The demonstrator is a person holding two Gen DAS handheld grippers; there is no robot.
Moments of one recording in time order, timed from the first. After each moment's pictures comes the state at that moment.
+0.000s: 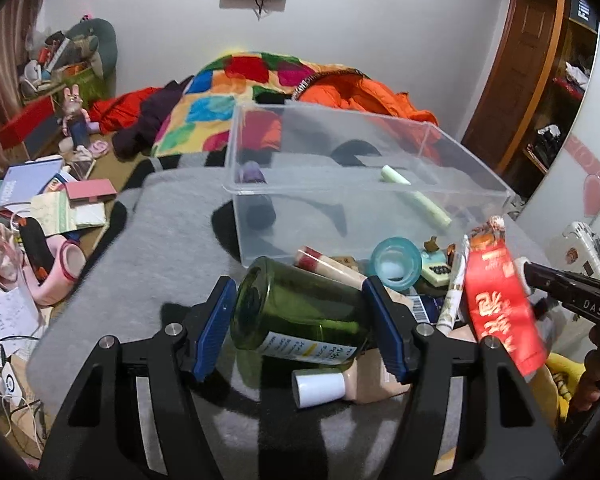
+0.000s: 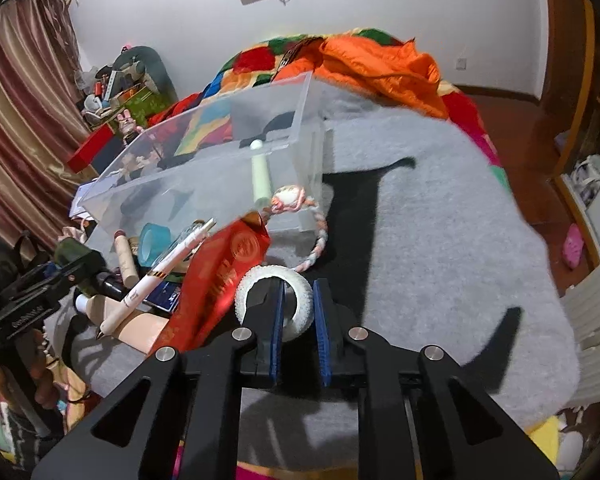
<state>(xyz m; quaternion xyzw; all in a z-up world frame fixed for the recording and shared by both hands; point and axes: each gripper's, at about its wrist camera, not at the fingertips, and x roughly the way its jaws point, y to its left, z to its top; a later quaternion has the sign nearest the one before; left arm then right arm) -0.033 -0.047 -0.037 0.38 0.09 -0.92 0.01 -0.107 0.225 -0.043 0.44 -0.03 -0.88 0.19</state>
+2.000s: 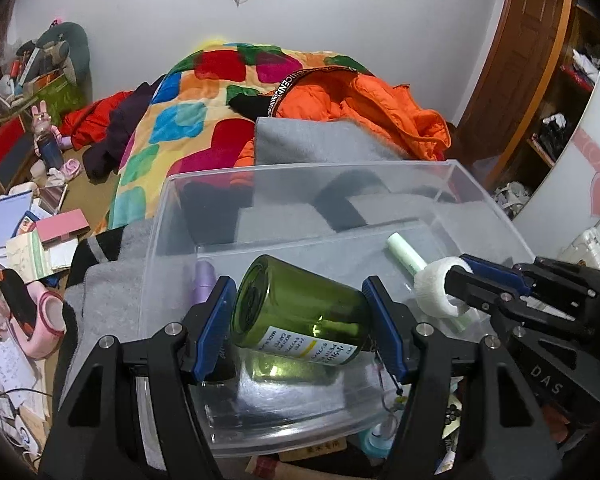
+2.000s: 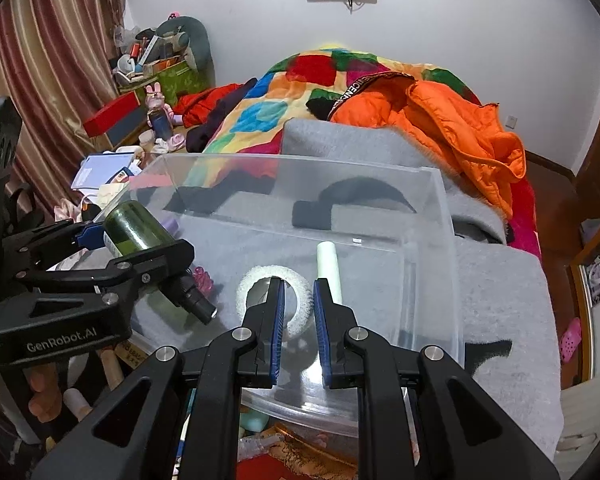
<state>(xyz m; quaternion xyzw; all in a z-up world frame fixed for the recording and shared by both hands) -0.167 -0.037 -0.031 0.43 0.06 -0.90 -0.01 -0.209 0.117 -0.031 0.42 0.08 -0.86 0.26</state>
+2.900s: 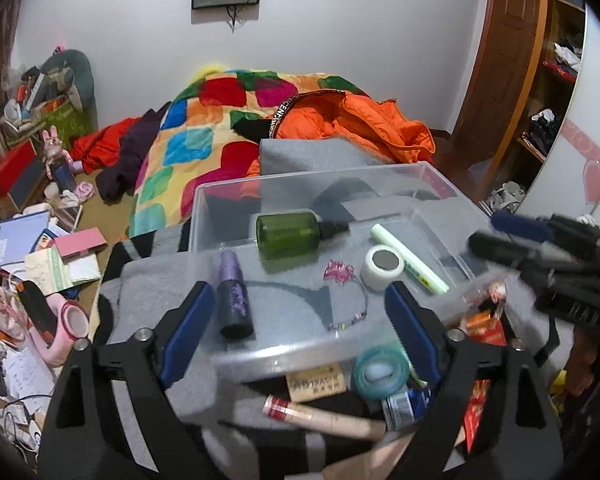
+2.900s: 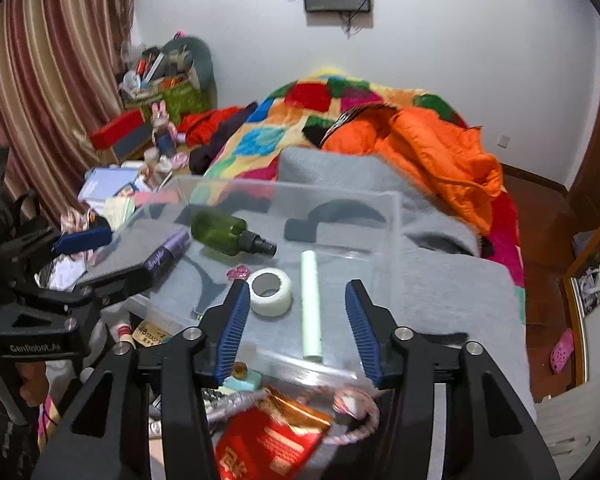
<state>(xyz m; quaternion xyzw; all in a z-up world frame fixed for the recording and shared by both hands) -0.109 -0.037 0.000 0.39 0.03 -0.92 -0.01 -0.176 0.157 0.009 0.37 0.06 -0.89 0.26</state>
